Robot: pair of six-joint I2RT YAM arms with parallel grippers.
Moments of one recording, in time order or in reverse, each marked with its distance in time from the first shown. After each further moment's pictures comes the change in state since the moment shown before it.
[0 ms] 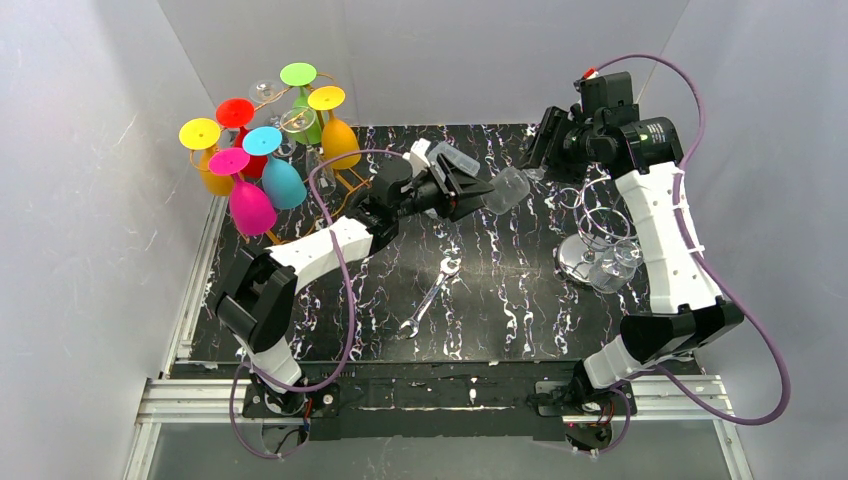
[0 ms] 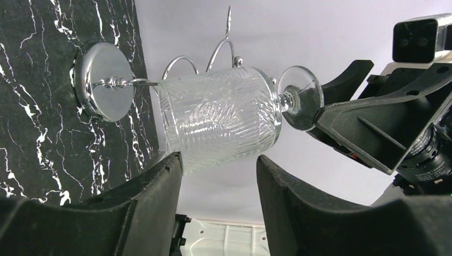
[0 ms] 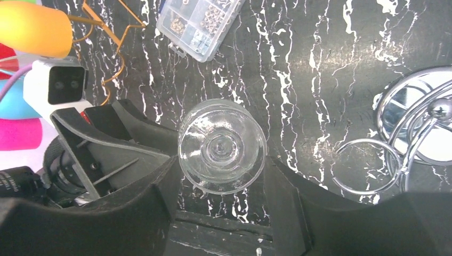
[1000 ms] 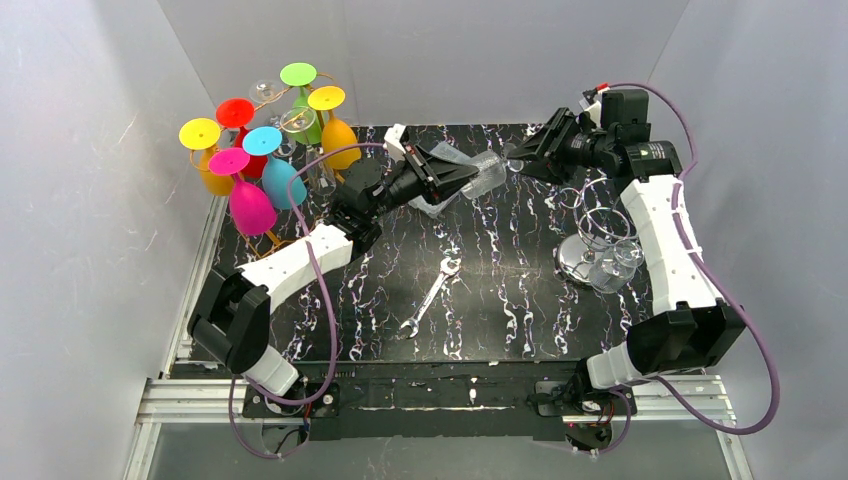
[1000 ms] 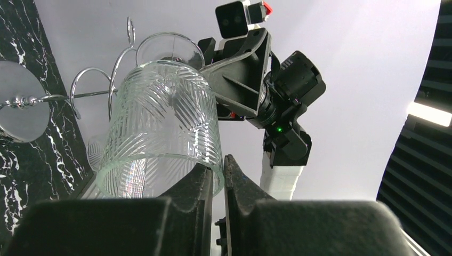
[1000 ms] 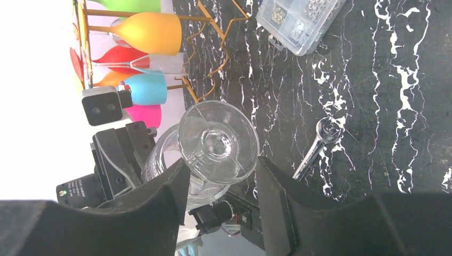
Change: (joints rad) left arm 0.033 -0.148 -0.080 0.210 -0.010 -0.190; right arm -0.144 -0.072 -0.315 0.391 -0.461 0.267
